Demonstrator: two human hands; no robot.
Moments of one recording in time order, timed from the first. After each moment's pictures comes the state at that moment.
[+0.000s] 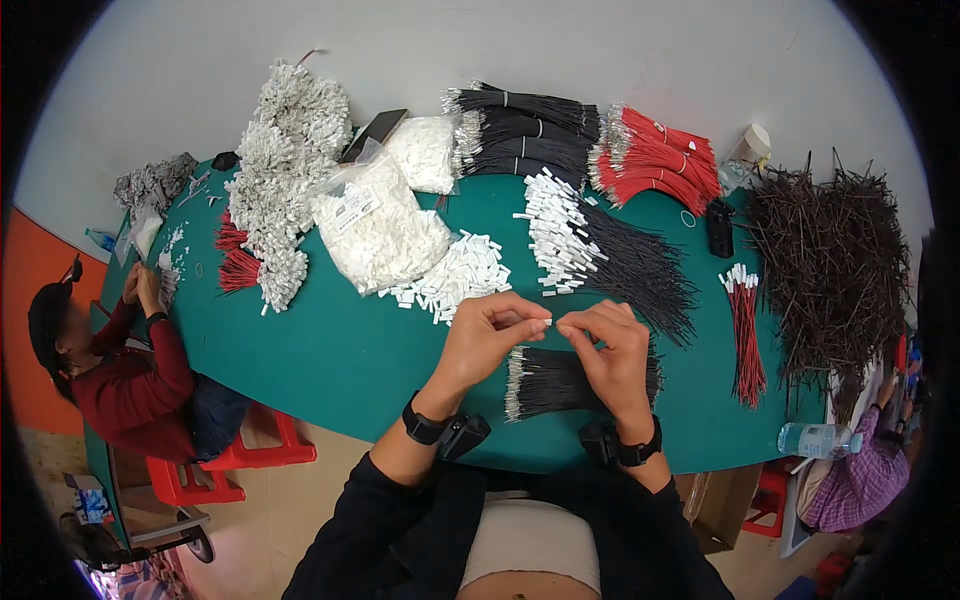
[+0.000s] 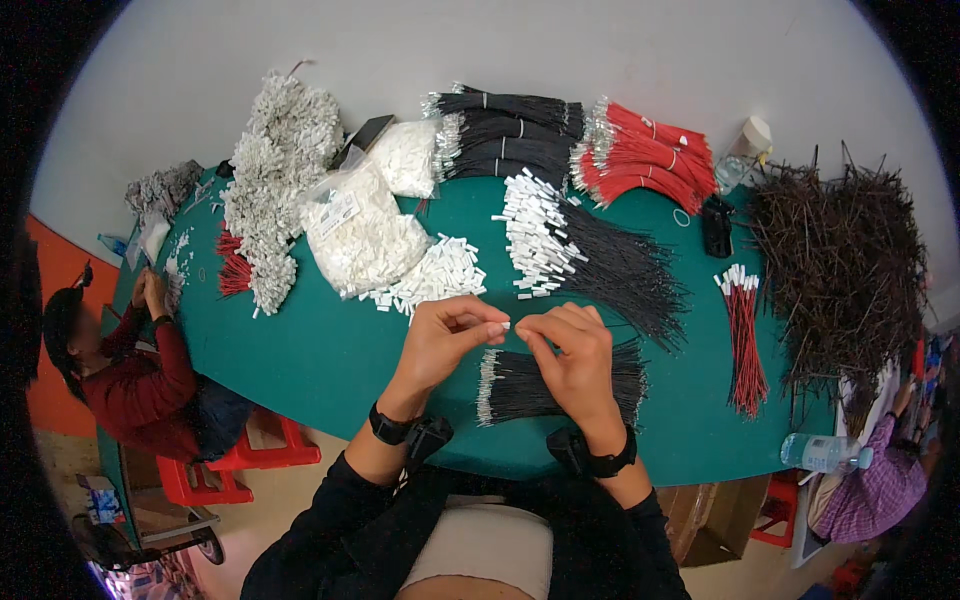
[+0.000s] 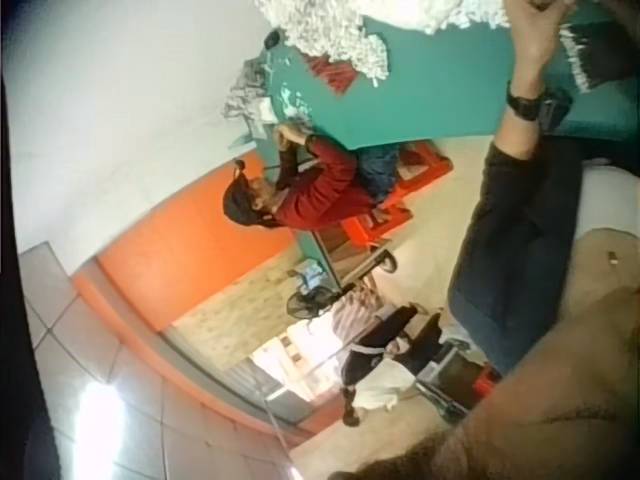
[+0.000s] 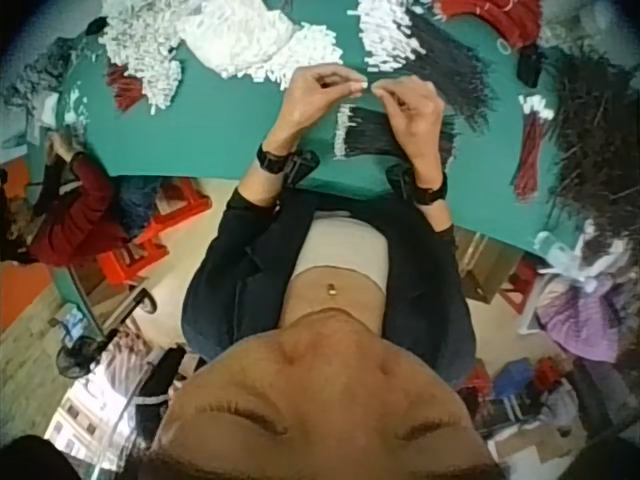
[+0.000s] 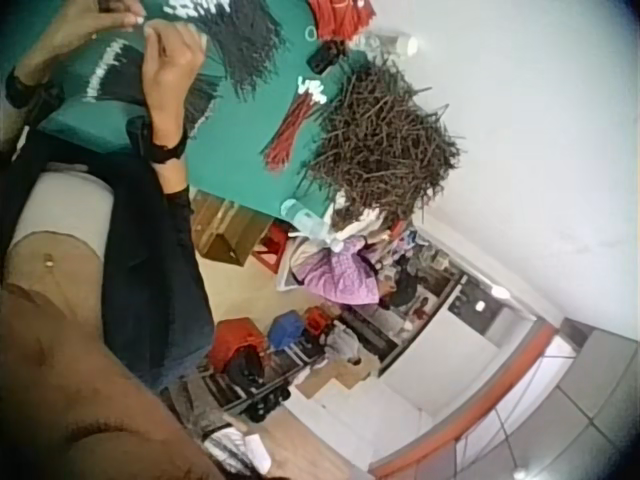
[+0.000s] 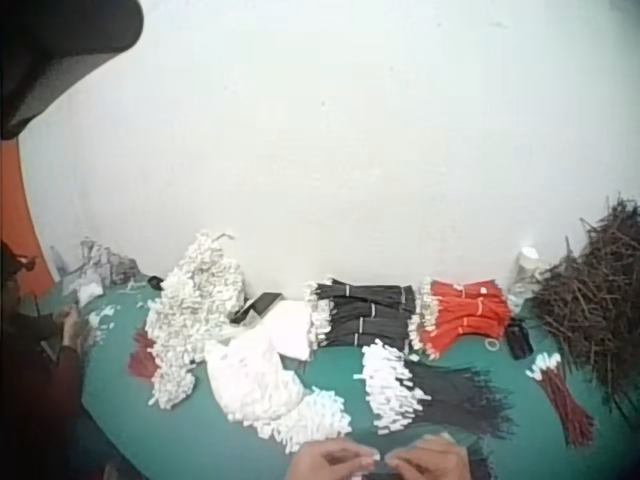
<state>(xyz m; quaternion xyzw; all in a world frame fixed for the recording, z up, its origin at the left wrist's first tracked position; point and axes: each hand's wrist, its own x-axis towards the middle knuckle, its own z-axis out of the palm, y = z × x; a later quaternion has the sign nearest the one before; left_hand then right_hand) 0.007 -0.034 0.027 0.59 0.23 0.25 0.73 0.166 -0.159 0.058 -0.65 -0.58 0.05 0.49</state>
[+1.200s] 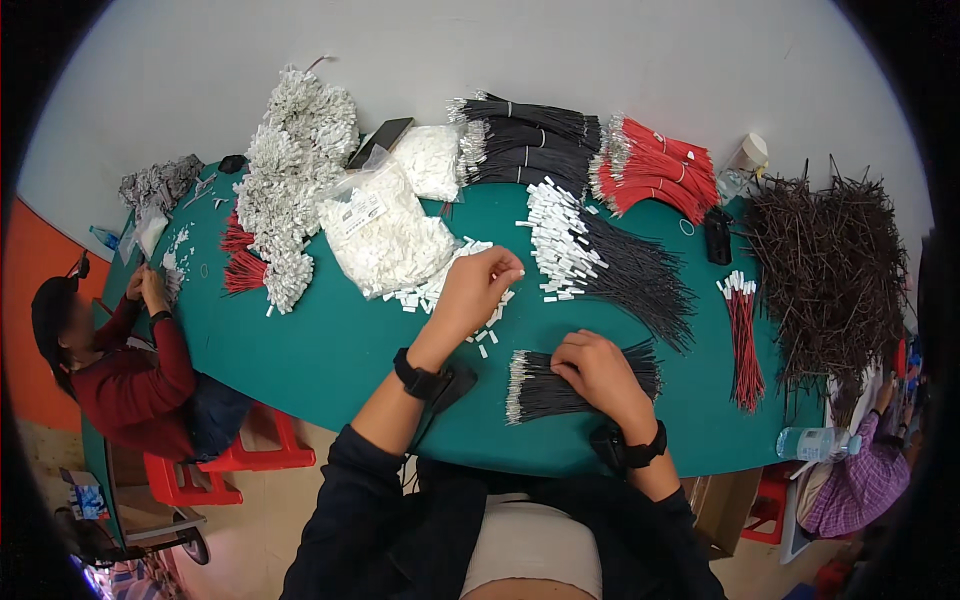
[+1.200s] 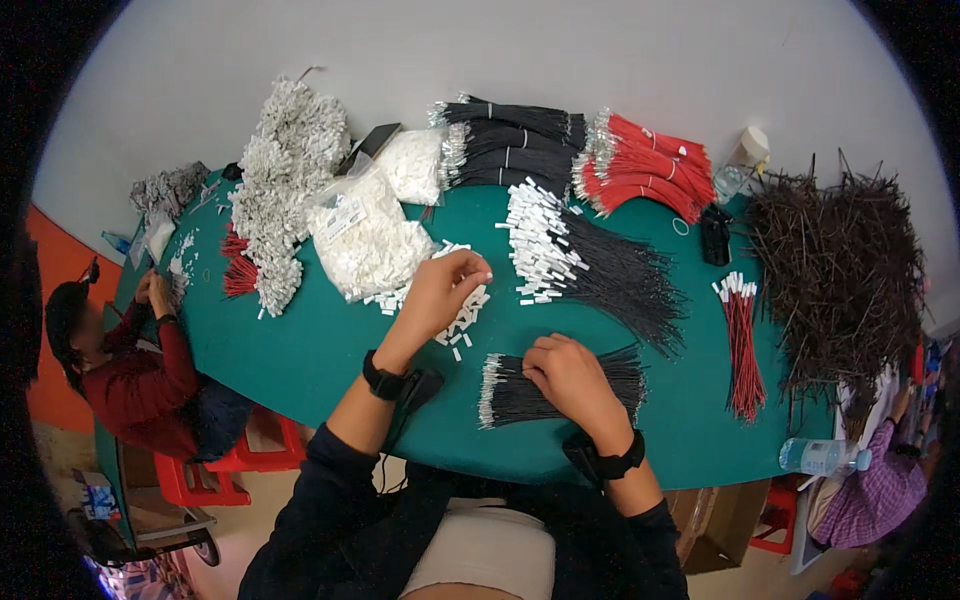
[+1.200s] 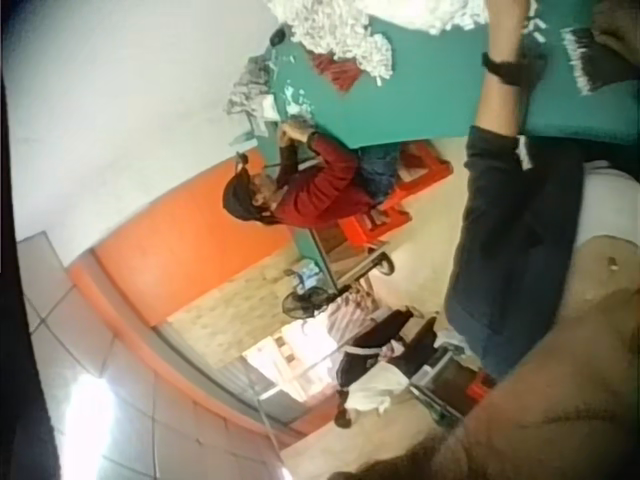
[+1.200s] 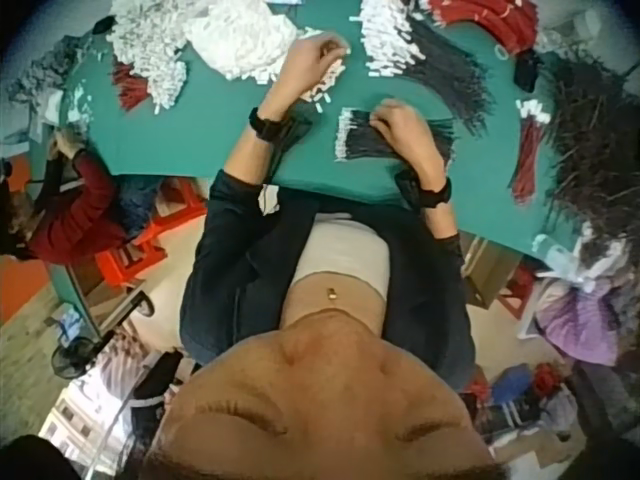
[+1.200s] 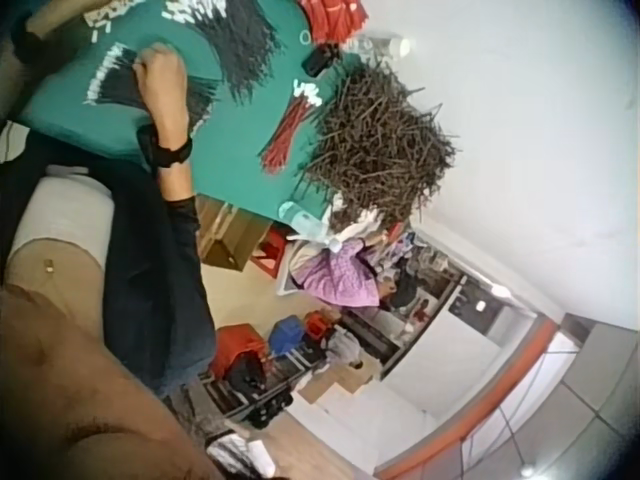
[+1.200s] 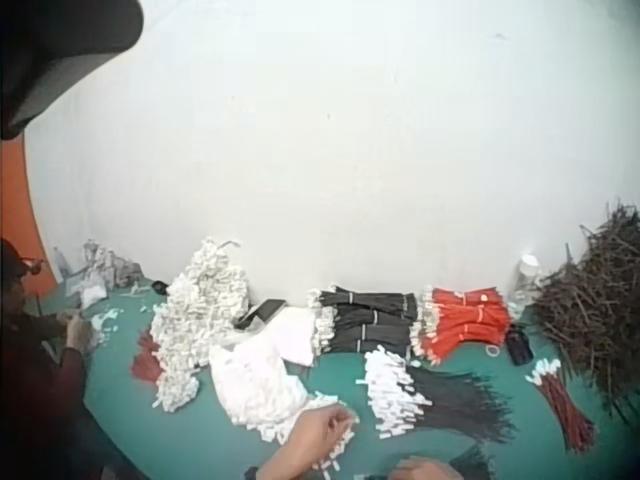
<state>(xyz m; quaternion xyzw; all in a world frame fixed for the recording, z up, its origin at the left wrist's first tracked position) 0.030 0.027 0.025 0.79 0.31 0.22 0.48 0.182 -0.172 0.019 -0.65 -0.68 0.18 0.28</state>
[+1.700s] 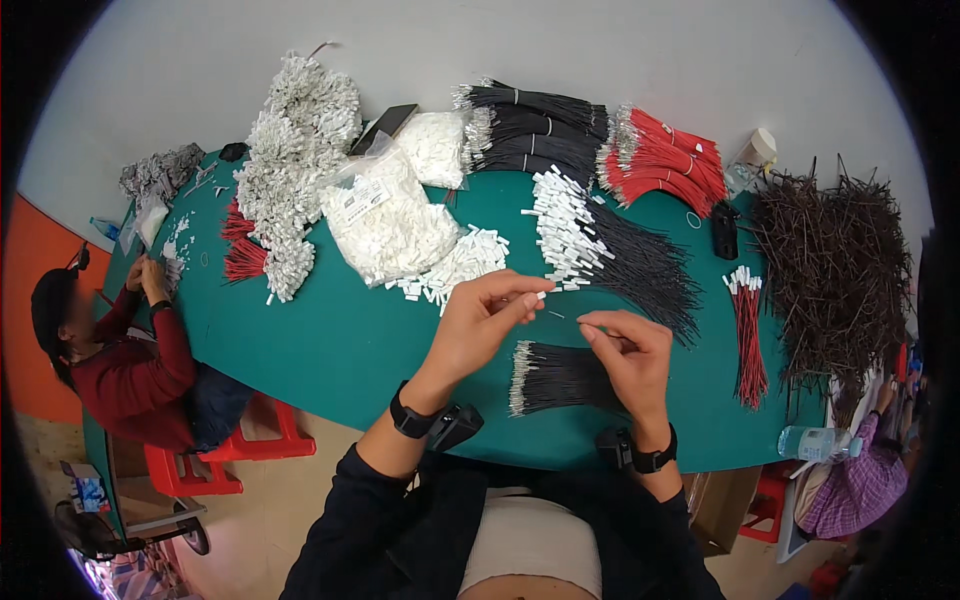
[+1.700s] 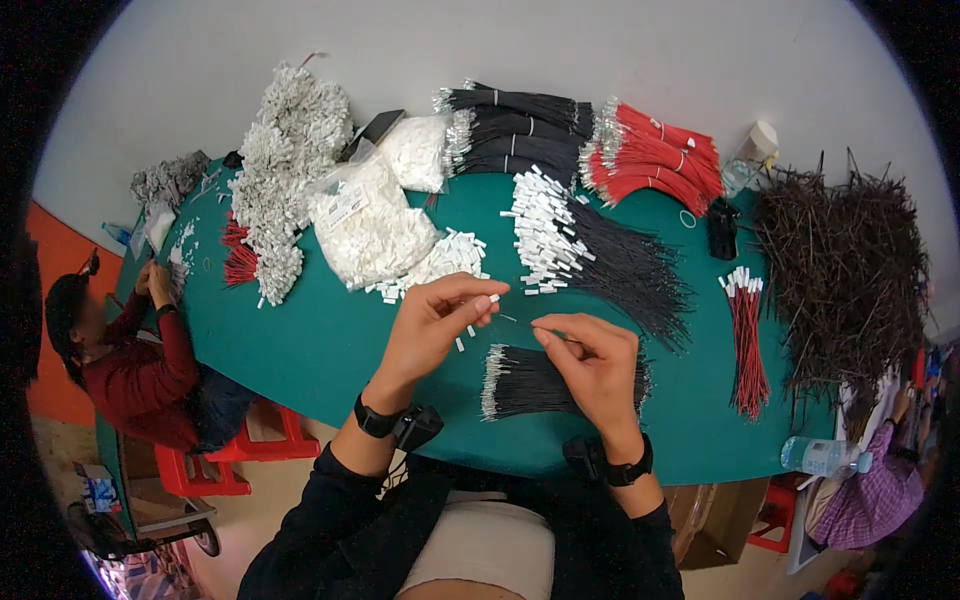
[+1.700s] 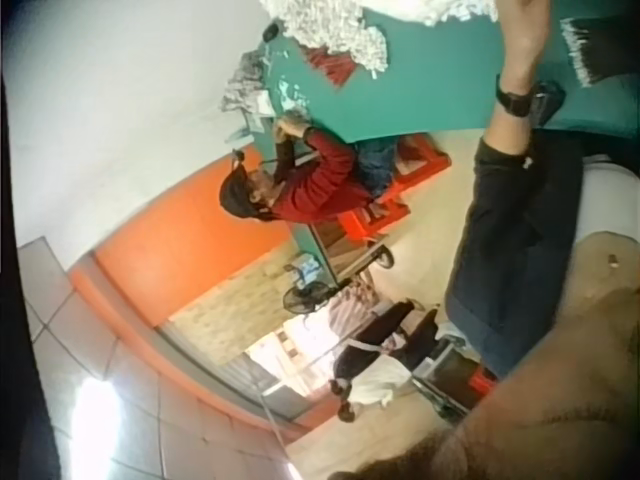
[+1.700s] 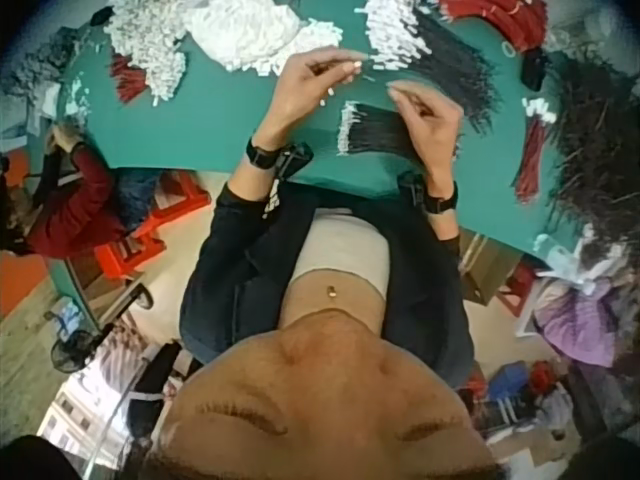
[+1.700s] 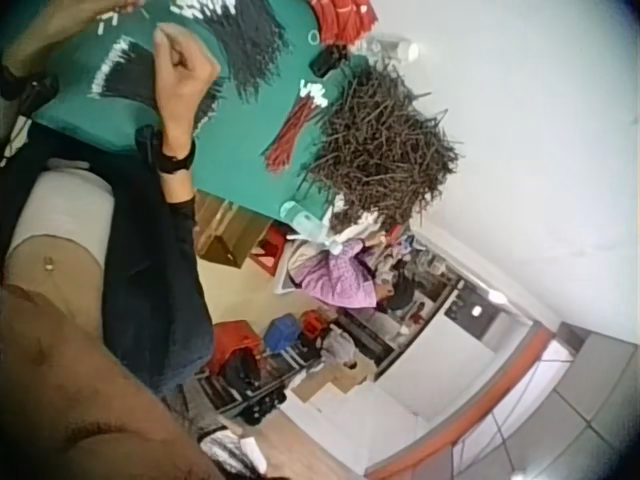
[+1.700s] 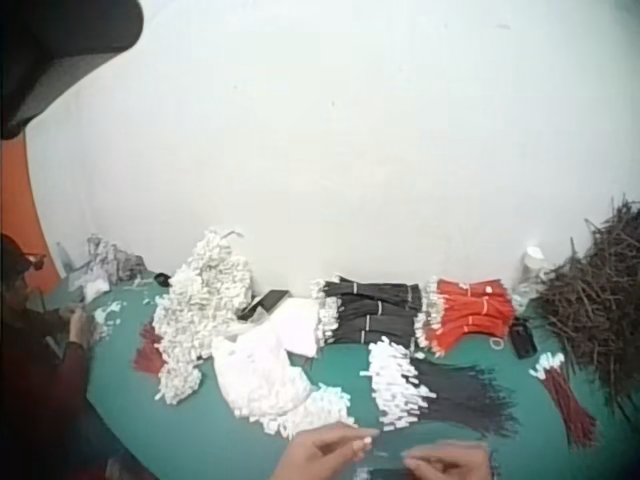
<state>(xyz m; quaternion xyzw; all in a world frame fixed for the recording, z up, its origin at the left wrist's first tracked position) -0.002 -0.025 0.056 0.65 0.21 0.27 0.68 0.163 -0.177 0.073 -0.65 -0.46 0.21 0.57</state>
